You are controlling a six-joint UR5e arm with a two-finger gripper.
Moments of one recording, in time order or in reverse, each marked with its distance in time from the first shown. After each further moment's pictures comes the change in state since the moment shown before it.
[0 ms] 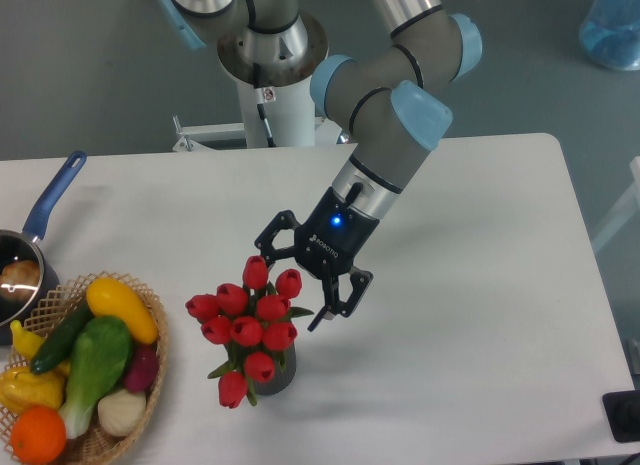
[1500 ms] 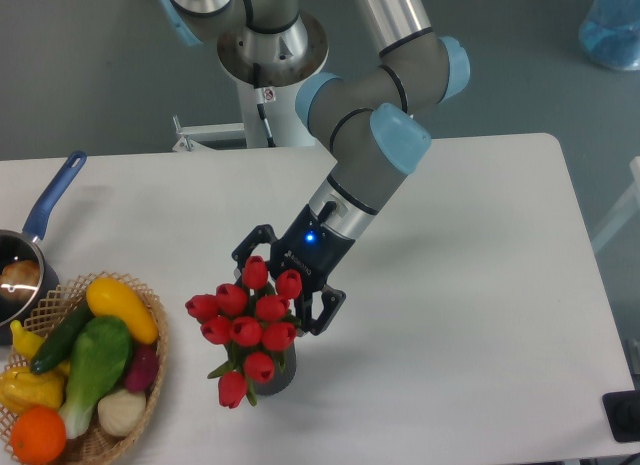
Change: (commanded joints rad) arm -0.063 -0.049 0.040 0.020 -0.017 0.020
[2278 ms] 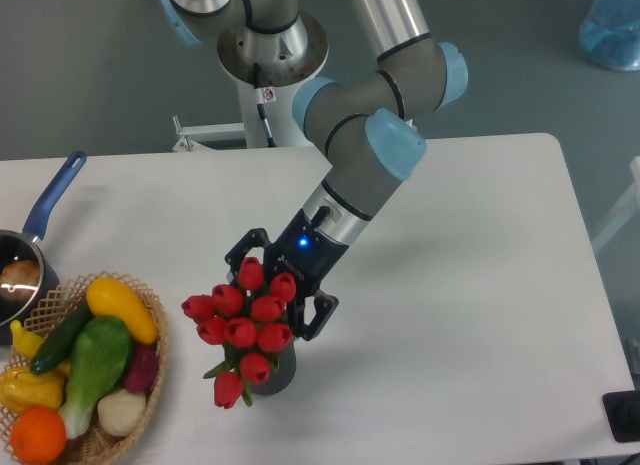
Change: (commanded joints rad) arm -0.011 -0.011 0.012 0.000 -0.032 0.000
